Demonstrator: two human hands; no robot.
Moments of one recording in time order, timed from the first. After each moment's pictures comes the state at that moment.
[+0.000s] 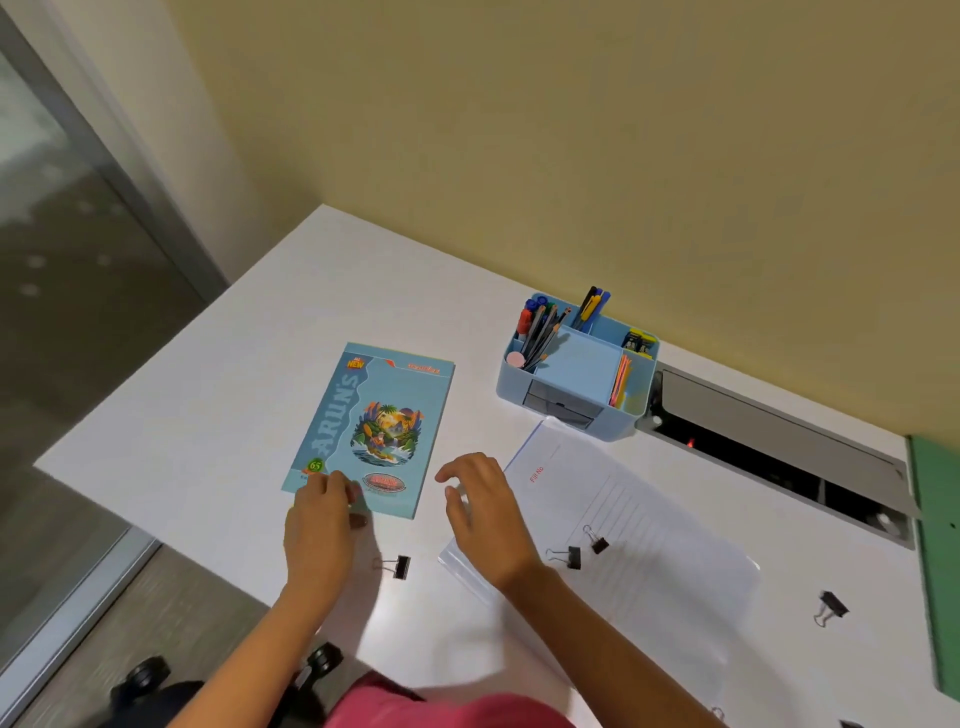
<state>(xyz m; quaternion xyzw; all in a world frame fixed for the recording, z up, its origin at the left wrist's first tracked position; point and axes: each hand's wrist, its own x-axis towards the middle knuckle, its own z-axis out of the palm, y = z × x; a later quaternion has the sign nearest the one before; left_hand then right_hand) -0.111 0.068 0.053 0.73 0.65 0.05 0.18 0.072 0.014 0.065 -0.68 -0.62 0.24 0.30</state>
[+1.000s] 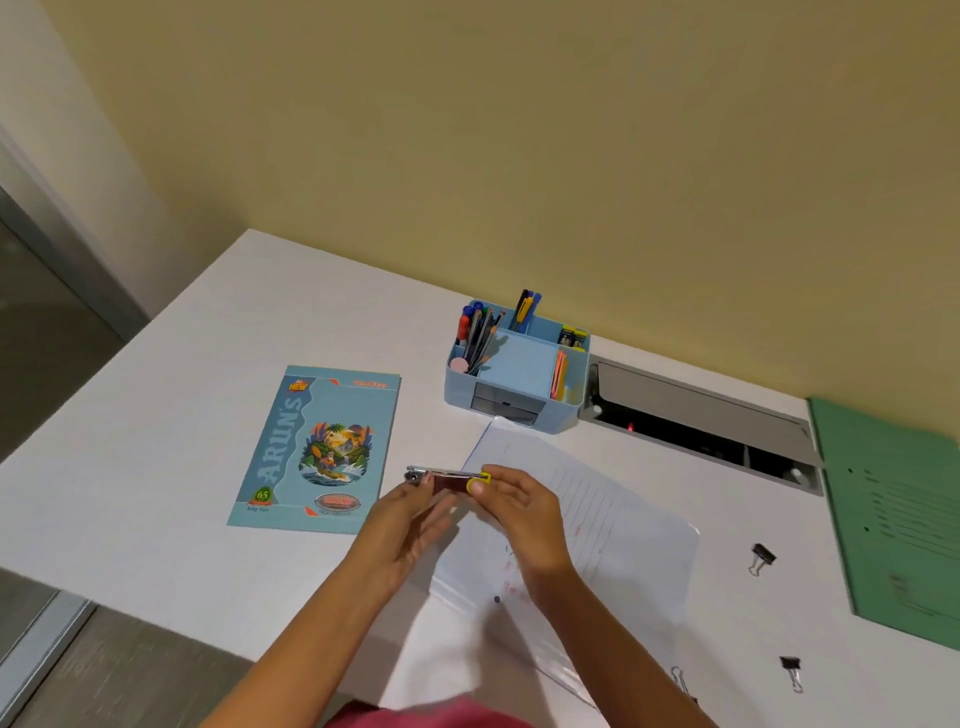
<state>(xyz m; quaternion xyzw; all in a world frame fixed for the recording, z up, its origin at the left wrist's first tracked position) -0.011 0.049 0.095 0.18 0.48 0.24 0.82 0.115 -0.024 0.101 -0.68 -0.15 0.46 0.56</state>
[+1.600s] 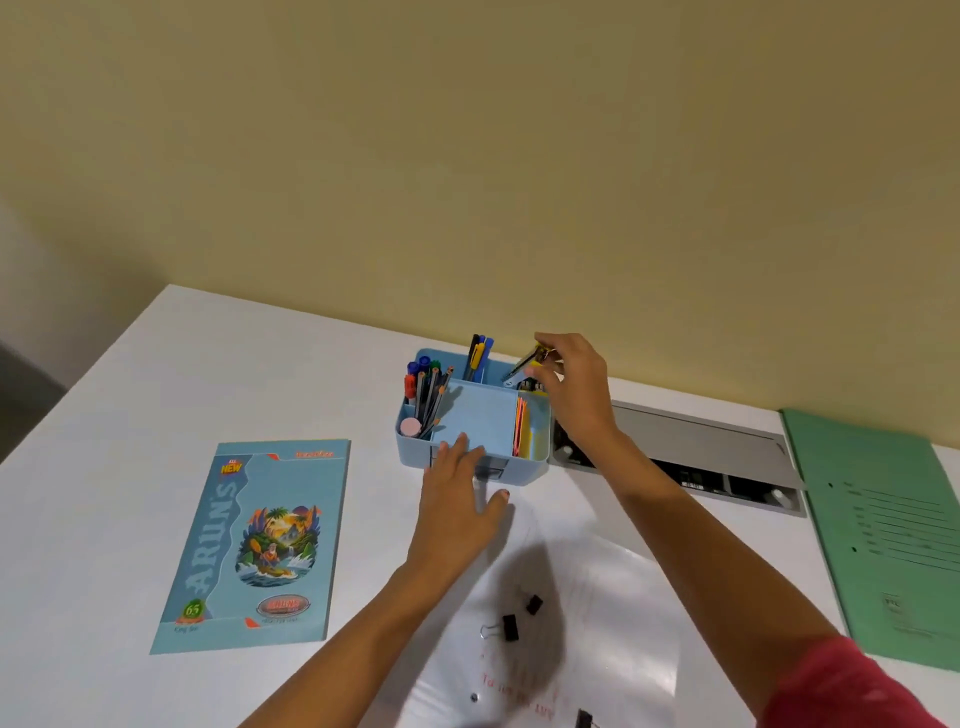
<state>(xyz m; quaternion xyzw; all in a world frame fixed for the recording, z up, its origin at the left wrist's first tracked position) 0.116 0.097 0.074 0.79 0.42 0.15 0.41 0.308 0.105 0.140 -0.80 -0.45 0.09 0.38</state>
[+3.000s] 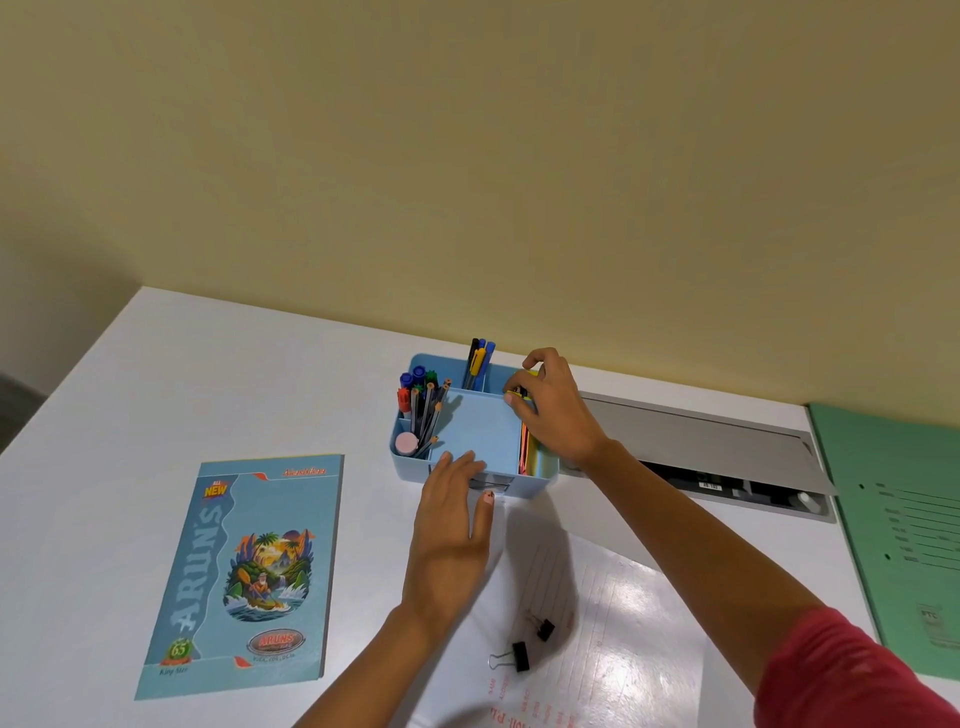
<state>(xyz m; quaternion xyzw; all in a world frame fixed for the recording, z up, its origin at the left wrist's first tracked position) 0.120 0.103 0.072 0.75 0.43 0.21 0.46 0.328 0.129 0.076 -0.79 -0.58 0.09 0.21</state>
